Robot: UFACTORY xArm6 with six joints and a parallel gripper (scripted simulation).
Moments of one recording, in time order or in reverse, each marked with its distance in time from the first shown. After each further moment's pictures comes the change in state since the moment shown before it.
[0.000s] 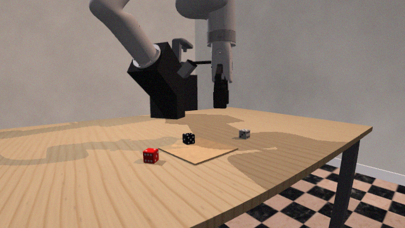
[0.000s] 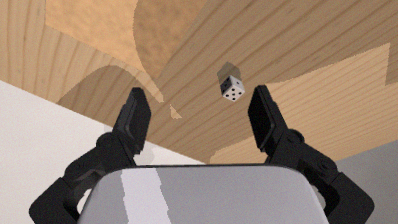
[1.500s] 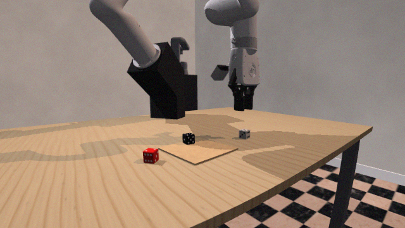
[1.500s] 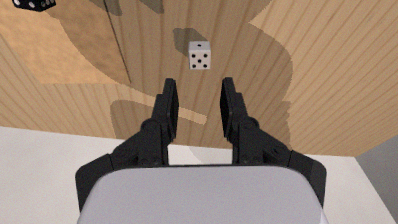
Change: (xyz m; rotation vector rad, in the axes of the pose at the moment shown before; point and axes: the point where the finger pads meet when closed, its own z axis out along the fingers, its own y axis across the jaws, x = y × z) arm -0.059 0.053 0.007 0.020 -0.002 0.582
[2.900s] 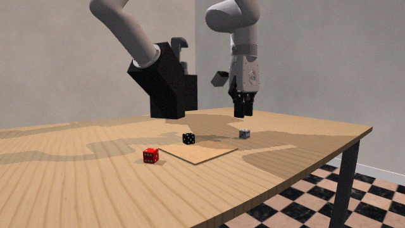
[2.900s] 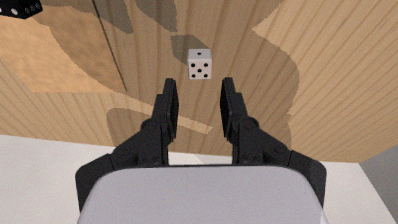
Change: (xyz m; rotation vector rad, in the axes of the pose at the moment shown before) arm 0.000 0.000 0.020 0.000 0.000 0.000
